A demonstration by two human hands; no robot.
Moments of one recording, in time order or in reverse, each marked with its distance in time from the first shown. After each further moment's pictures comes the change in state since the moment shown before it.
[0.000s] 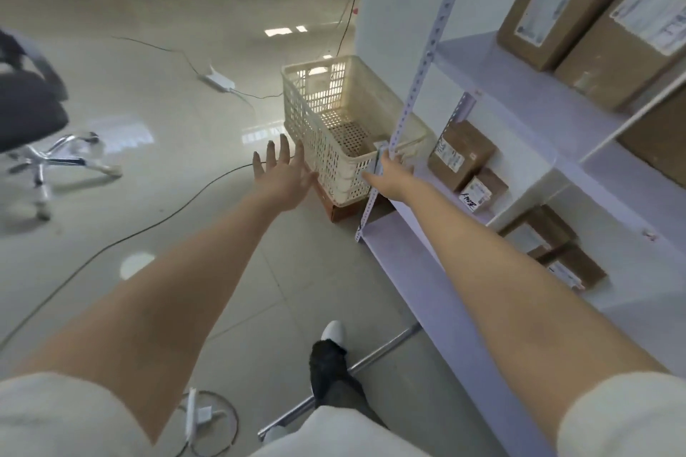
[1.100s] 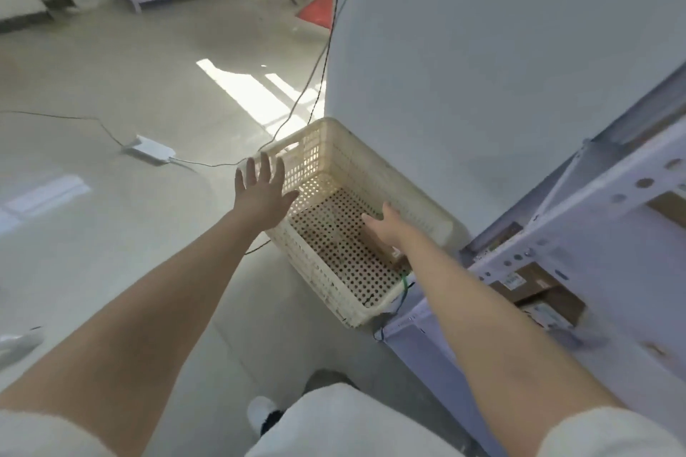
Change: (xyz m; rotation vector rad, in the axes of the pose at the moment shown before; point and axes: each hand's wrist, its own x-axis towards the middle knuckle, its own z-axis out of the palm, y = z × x) left_hand 0.553 -0.065 -0.101 0.115 -0.139 0.172; right_hand 0.449 -0.082 -0.148 0.467 -0.082 0.292
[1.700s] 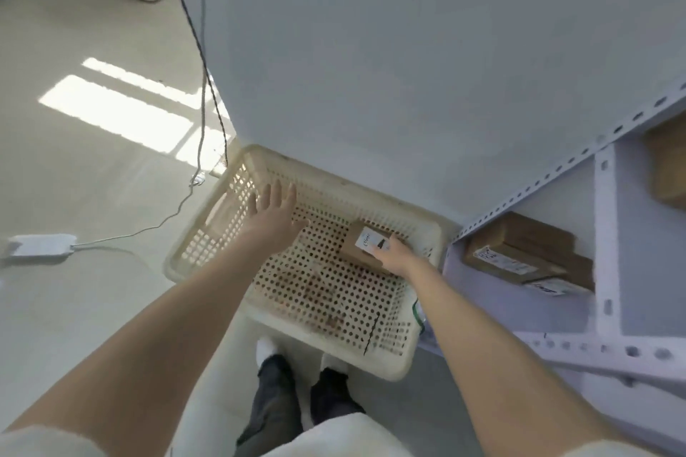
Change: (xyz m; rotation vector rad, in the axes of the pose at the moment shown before) left_hand 0.260 0.079 0.010 0.247 -0.278 0.424; right_hand 0.155 0.025 -0.048 0.457 0.043 0.364
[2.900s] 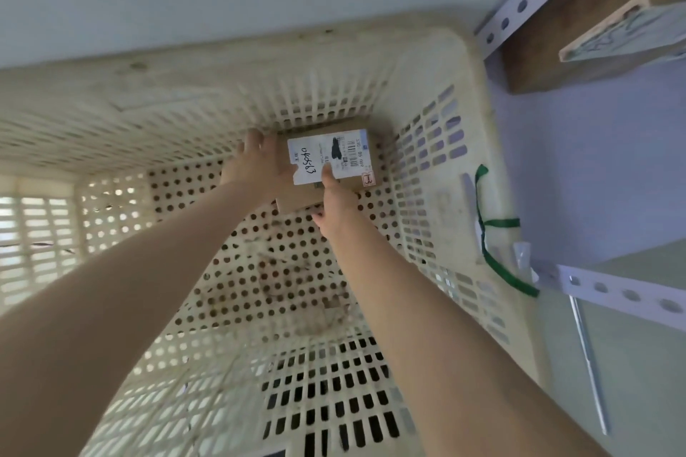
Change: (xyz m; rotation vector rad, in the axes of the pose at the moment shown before) left_hand 0.337 0.088 0.297 0.239 -0.149 0.419; right_hand 0.341 0.111 0.136 1.590 0.316 0.537
